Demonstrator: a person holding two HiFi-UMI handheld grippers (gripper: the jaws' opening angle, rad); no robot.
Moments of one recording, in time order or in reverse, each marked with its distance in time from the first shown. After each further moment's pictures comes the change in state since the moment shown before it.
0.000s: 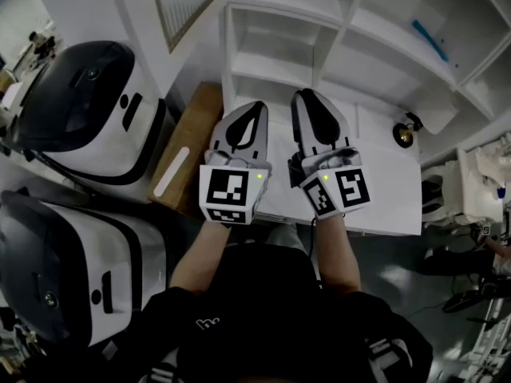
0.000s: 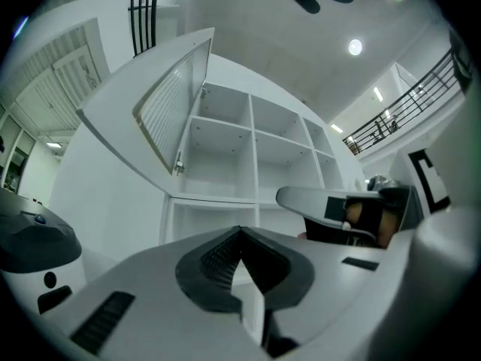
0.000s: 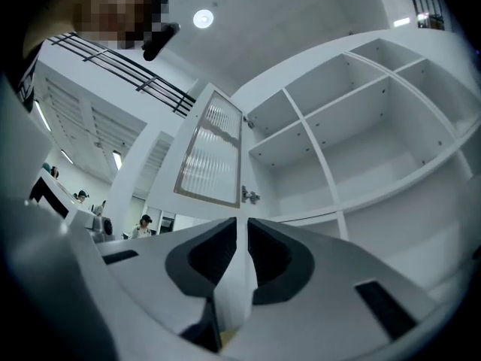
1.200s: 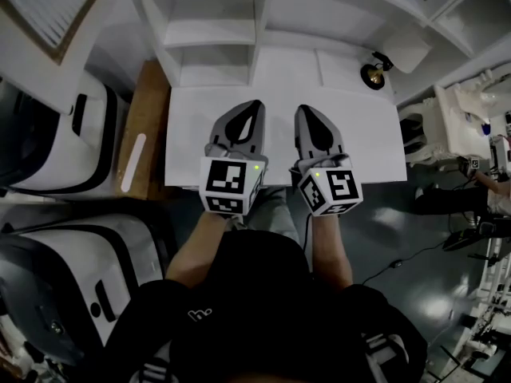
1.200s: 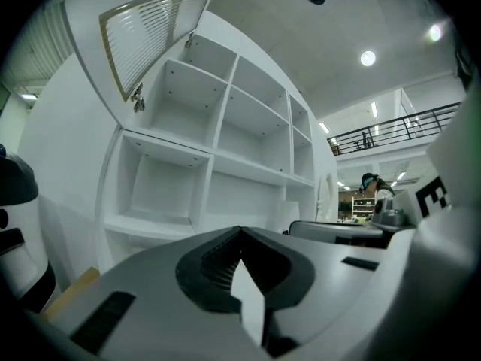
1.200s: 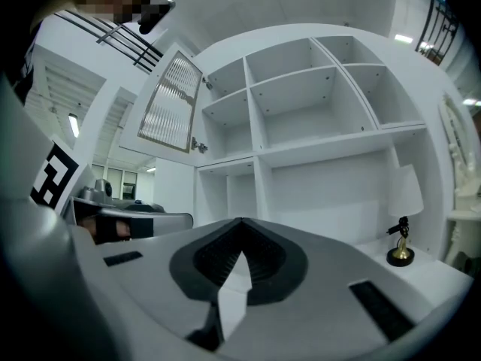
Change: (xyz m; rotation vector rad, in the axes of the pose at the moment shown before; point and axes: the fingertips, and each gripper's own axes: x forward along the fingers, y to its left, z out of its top) left arm 0.025 -0.111 -0.099 -0.128 0.195 -0.224; right arm -0.139 -0.094 -0.095 -0.012 0.313 -0.333
